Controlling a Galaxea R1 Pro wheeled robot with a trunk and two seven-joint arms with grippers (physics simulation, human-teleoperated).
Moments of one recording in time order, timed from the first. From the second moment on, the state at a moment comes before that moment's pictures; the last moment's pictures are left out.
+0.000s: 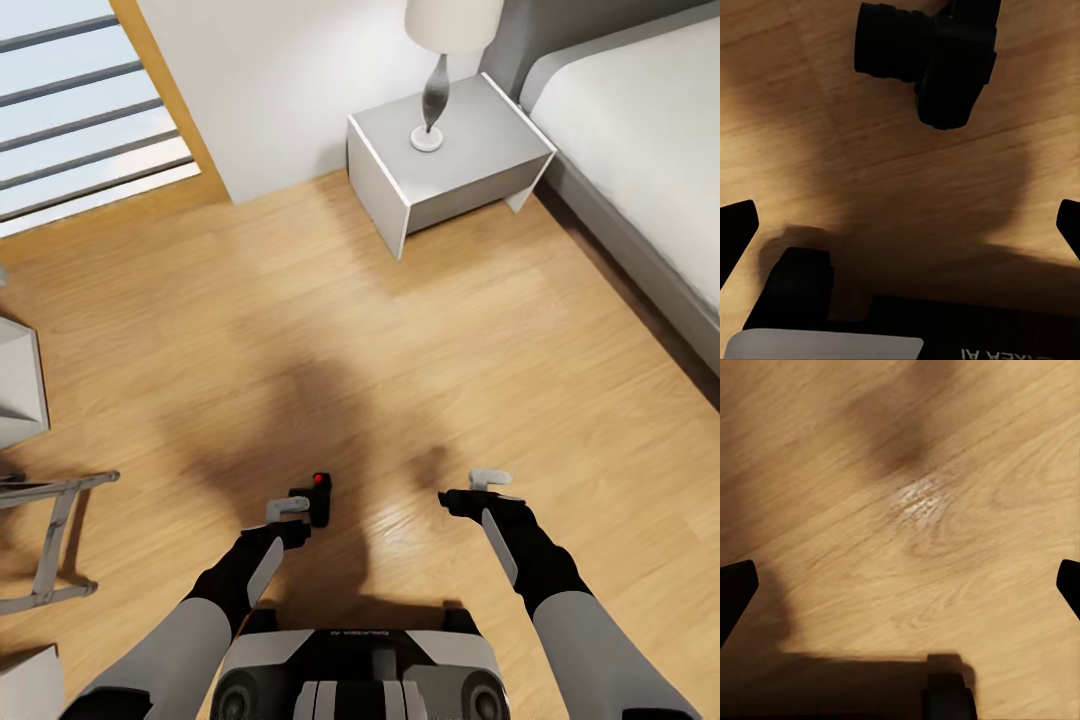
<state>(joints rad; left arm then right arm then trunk) -0.73 -0.14 -0.02 -0.51 0.16 0.35 0.20 -0.71 0.01 -0.03 -0.78 -0.05 0.51 0.00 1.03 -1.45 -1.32</state>
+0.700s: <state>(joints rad) -0.73 -0.14 -0.02 -0.51 0.16 0.35 0.20 -0.71 0.01 -0.03 -0.78 -0.05 0.51 0.00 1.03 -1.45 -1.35</state>
